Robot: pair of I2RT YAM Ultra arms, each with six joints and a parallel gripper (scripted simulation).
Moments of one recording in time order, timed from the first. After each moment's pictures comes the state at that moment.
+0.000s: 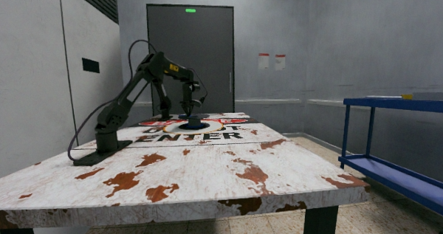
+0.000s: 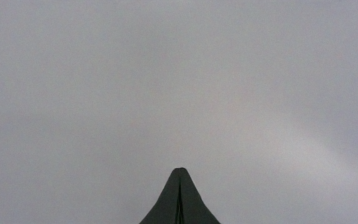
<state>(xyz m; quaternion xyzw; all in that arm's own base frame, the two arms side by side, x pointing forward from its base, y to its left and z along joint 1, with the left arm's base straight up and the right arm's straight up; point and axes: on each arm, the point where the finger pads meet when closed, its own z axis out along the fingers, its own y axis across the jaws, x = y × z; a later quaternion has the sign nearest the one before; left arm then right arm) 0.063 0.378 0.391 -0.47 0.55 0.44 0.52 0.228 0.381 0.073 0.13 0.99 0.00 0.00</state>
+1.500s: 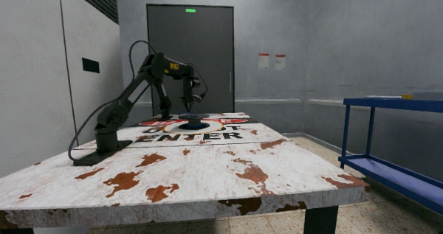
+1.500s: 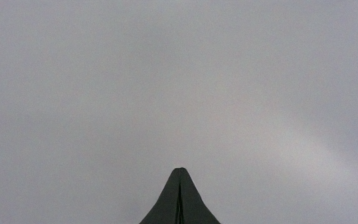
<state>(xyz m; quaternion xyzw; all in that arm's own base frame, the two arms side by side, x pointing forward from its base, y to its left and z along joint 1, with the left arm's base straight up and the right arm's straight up) 0.063 0.378 0.391 -0.47 0.55 0.44 0.52 0.228 0.387 0.101 0.13 0.99 0.00 0.00</state>
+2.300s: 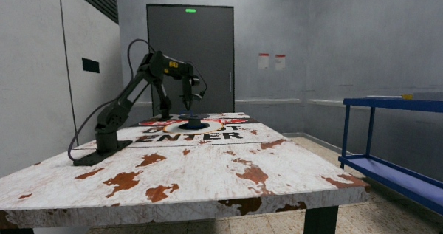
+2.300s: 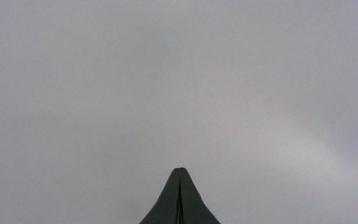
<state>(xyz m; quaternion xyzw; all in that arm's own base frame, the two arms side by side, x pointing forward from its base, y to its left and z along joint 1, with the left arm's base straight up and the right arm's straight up) 0.063 0.378 0.391 -0.47 0.55 0.44 0.52 0.227 0.384 0.111 0.13 0.99 0.01 0.01</state>
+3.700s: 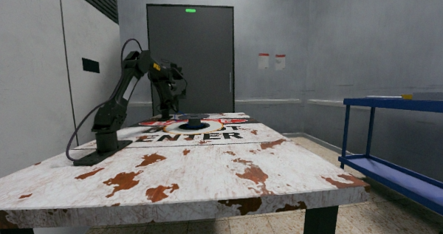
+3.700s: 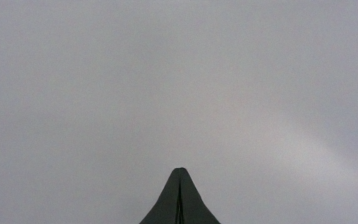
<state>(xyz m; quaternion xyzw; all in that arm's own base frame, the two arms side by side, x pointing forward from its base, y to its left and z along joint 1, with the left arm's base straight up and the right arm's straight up) 0.063 0.378 0.391 -0.47 0.55 0.44 0.52 0.150 0.397 0.096 0.10 0.97 -0.02 0.20</state>
